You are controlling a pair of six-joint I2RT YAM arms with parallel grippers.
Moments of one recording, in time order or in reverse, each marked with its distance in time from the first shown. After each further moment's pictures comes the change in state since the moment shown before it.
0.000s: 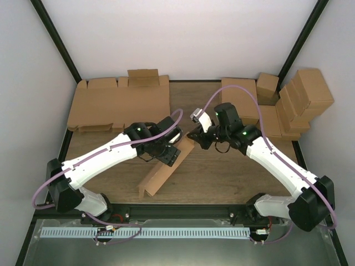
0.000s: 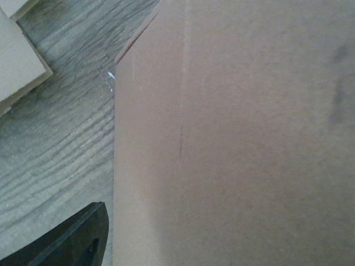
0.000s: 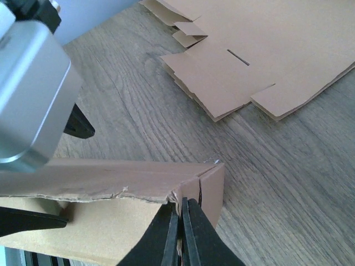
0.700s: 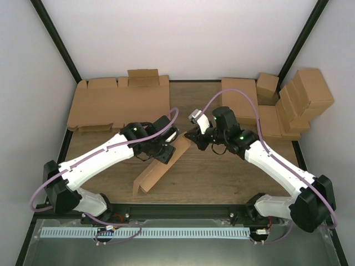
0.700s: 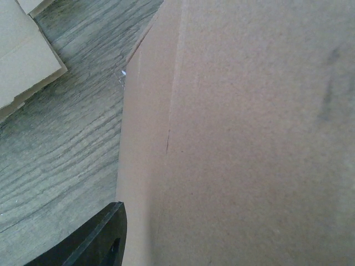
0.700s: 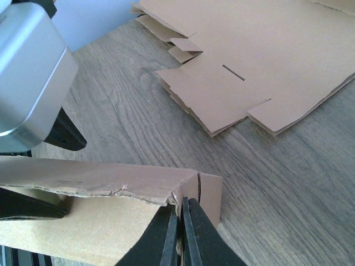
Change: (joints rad) left arm 0.028 -0.027 -0.036 0.011 -0.011 0.007; right arm 0.040 -0.004 -0.066 0.134 0.050 0.051
